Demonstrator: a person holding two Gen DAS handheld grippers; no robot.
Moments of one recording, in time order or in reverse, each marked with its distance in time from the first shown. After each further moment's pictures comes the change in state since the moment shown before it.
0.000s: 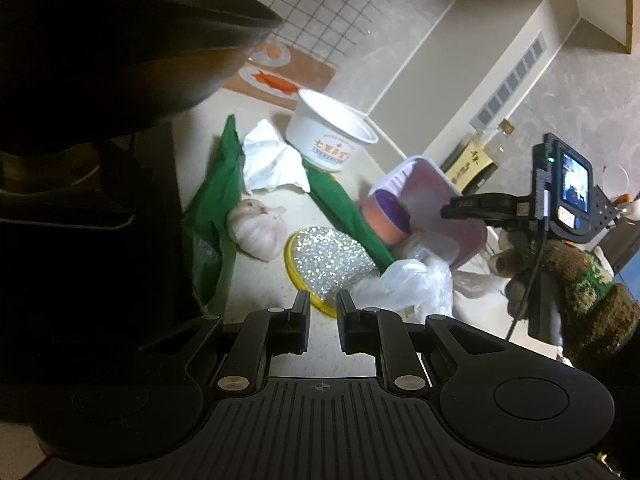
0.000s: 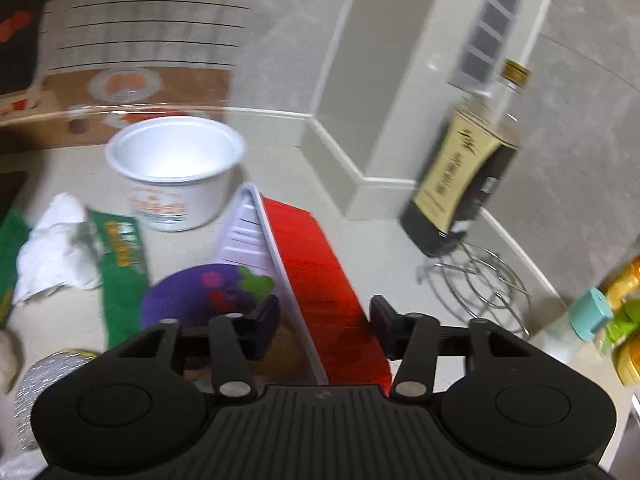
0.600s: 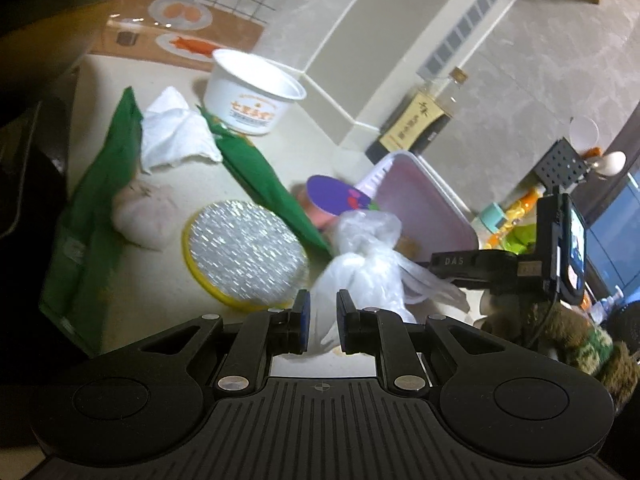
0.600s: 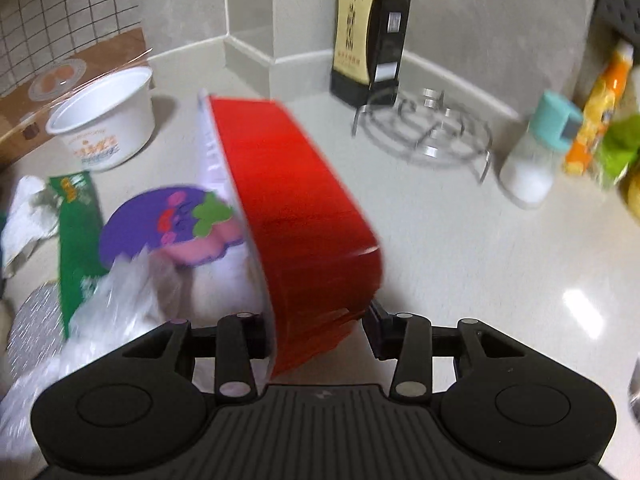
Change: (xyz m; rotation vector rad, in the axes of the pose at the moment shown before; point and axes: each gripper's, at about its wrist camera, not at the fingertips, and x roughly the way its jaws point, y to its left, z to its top) left arm 0.043 -0.054 -0.002 0.083 0.117 -0.105; right arm -0.015 -0.073 -0.092 0.285 0.223 0.083
